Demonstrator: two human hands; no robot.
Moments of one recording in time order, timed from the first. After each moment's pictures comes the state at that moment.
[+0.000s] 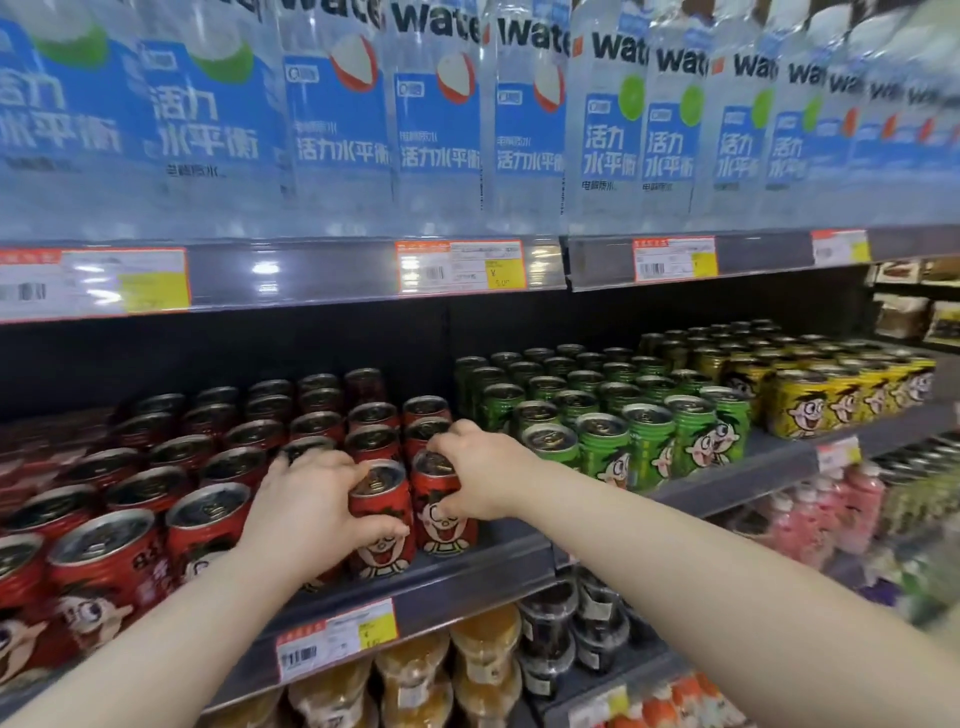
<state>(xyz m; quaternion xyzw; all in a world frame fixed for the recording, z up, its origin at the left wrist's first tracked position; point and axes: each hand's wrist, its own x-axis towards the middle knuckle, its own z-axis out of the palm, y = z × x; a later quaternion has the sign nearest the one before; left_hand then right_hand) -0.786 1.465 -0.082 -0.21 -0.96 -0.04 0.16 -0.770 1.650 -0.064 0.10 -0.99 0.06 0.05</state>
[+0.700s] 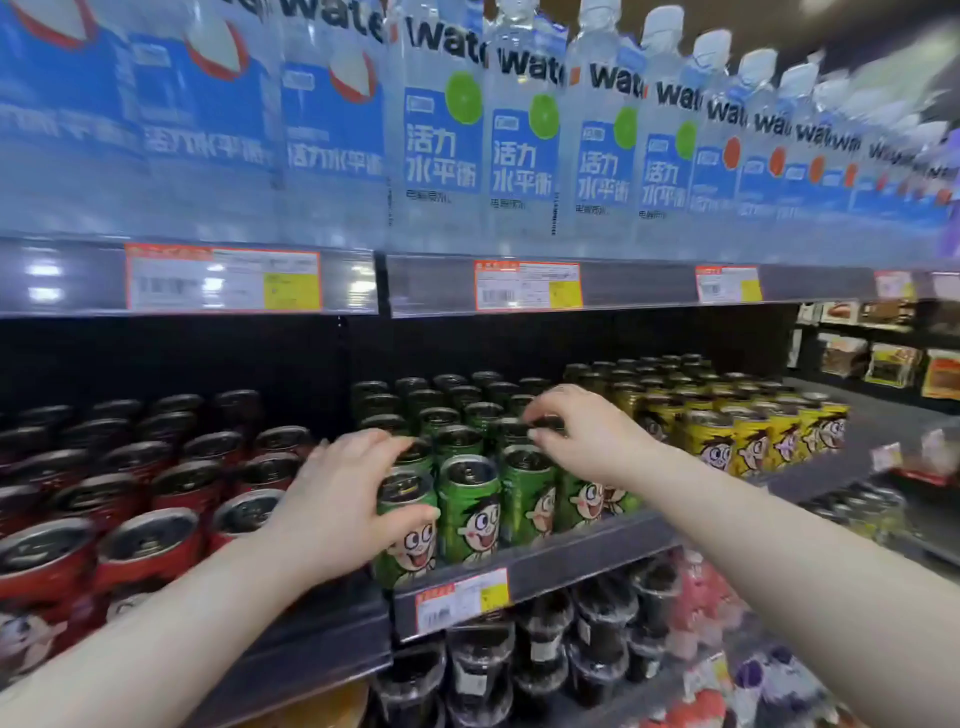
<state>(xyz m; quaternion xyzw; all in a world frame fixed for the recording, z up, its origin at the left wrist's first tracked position) -0.795 1.631 -0.074 -0.31 -0.92 -0.14 0.19 -0.748 1.878 -0.031 0.01 -0.98 0.11 0.18</state>
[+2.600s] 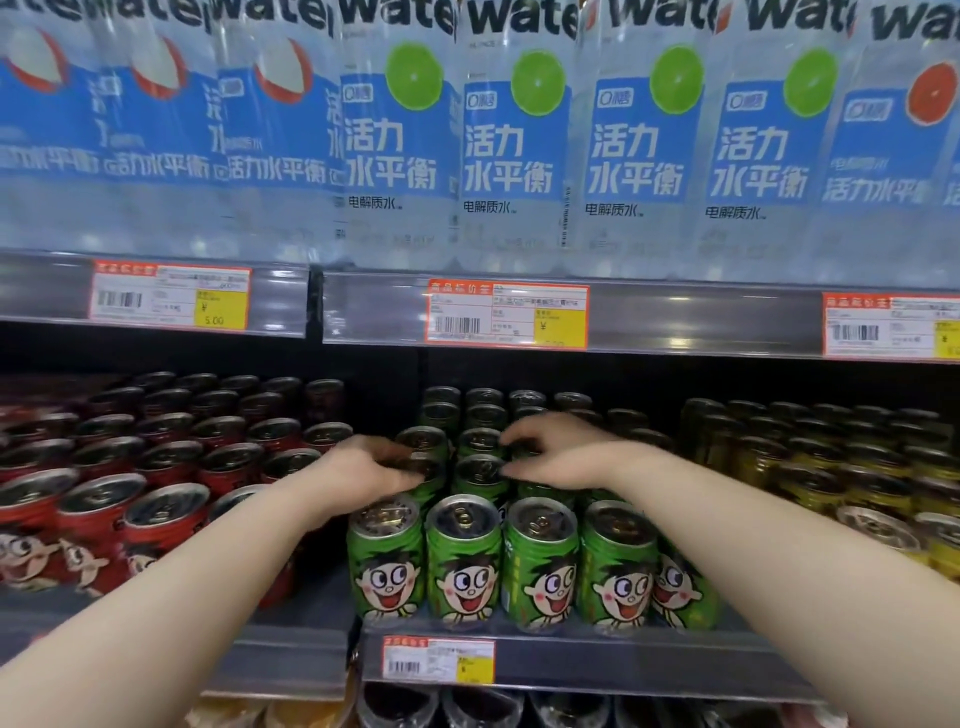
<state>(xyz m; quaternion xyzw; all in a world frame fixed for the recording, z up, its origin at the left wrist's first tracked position) -0.836 1.688 -0.055 0.00 -0.91 -0.41 0.03 -0.868 1.913 -0.024 0.23 -0.96 0.17 -0.01</state>
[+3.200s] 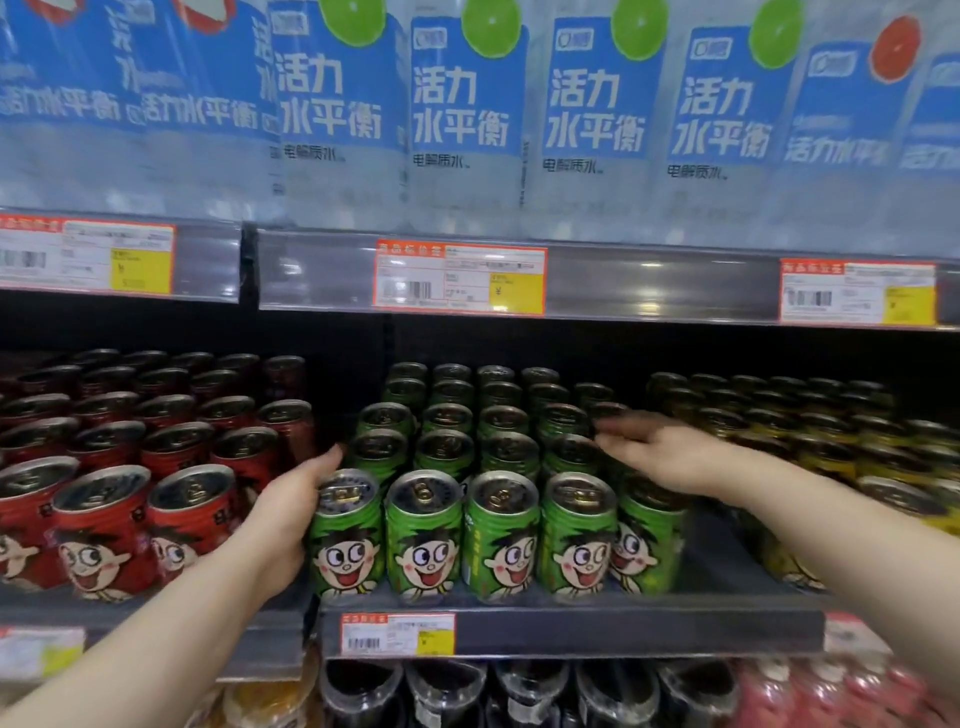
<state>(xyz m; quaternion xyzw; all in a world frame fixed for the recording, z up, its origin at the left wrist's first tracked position) -0.815 1.697 -0.102 0.13 -0.60 -0.79 0.00 -0.839 2.016 -0.039 0.09 -0.97 0.24 -0.01</state>
